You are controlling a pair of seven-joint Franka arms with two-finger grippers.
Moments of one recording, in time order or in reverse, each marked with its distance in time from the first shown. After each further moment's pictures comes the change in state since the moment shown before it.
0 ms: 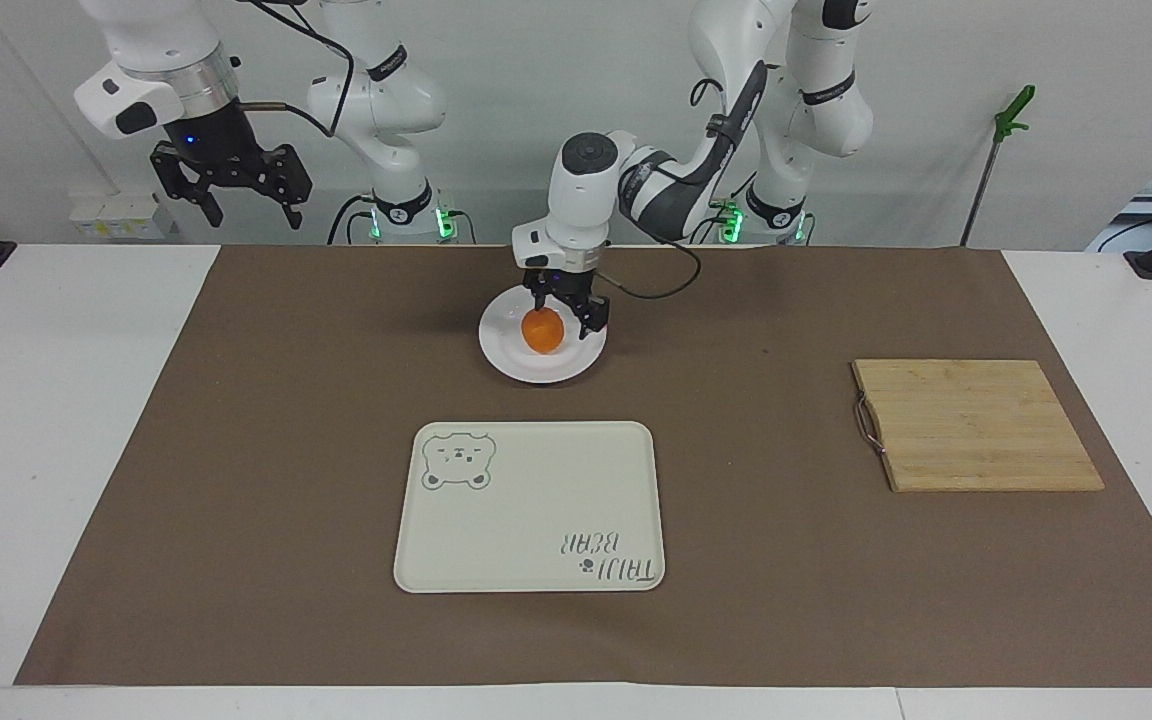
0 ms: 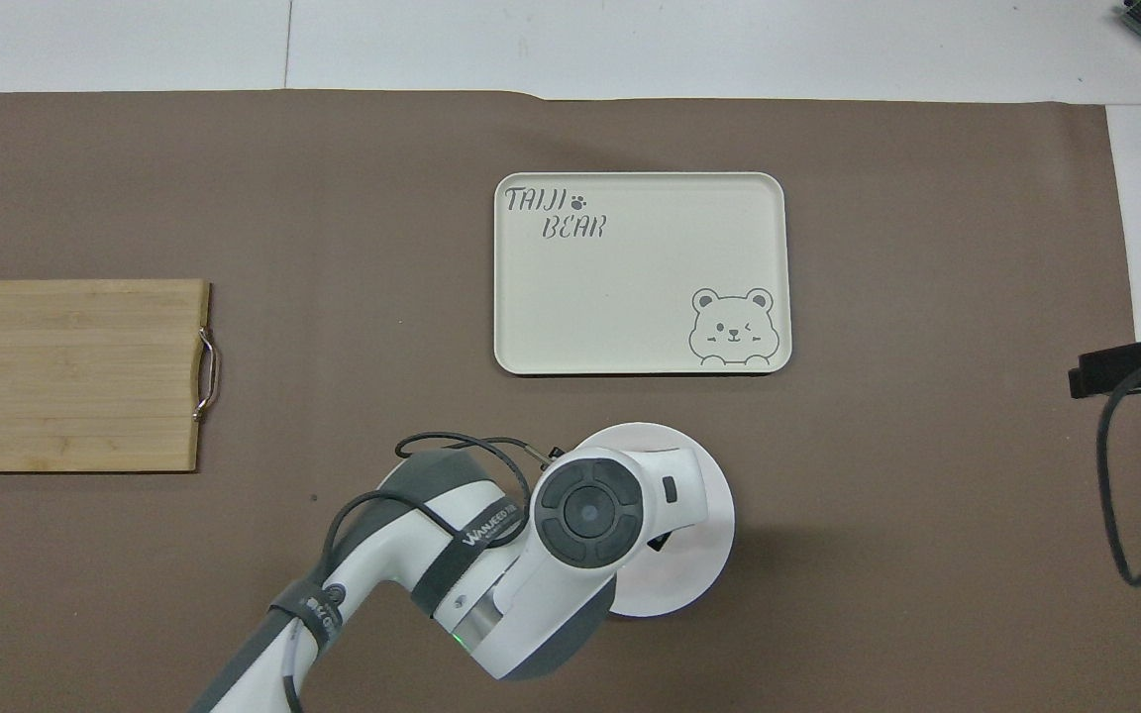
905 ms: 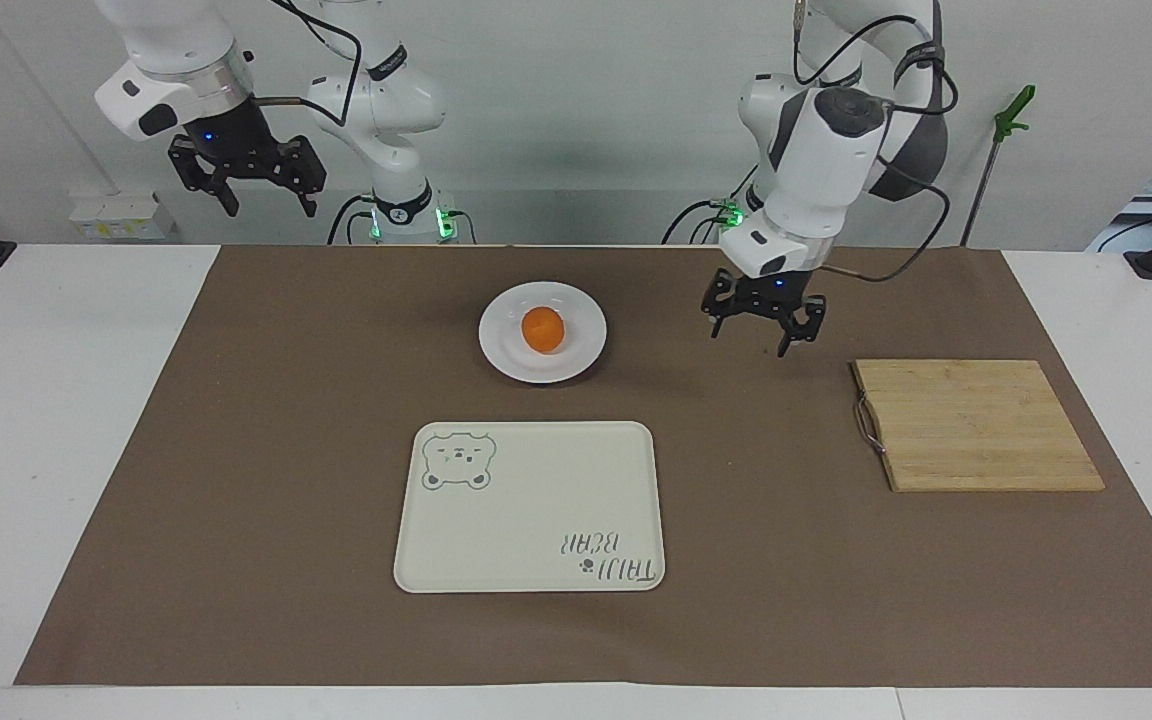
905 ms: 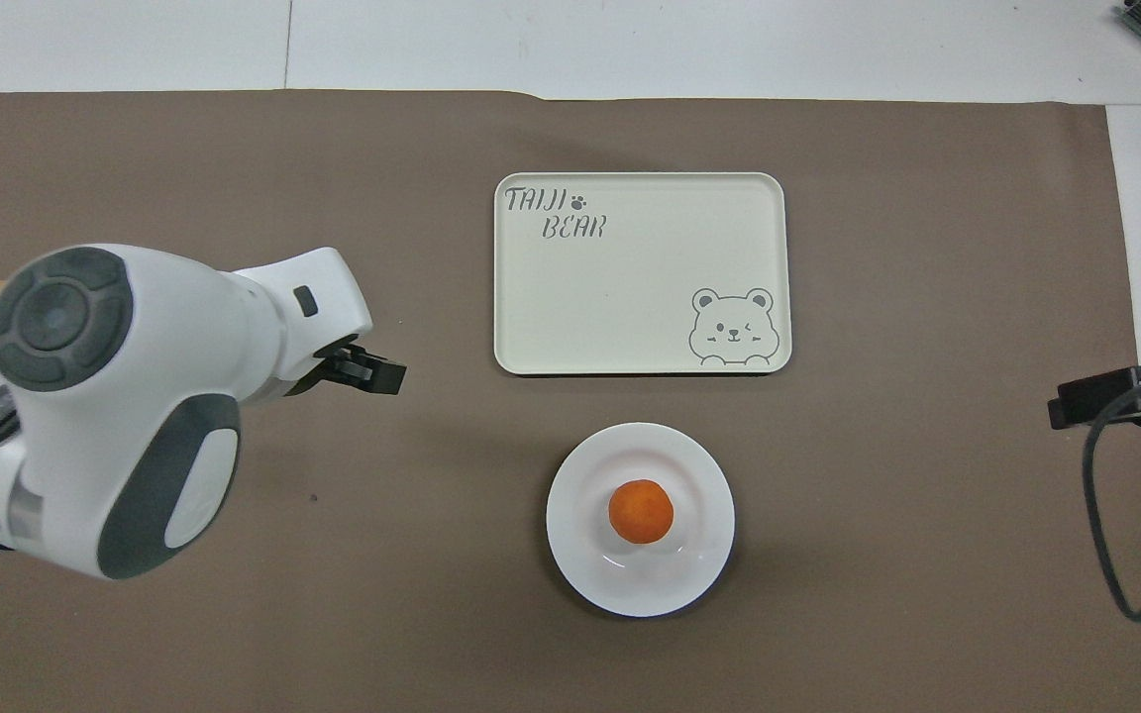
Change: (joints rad) left arm 0.476 -0.244 0.017 0.027 0.051 -0.209 0.185; right arm 0.005 -0.006 0.016 -0.007 0.071 -0.052 0.000
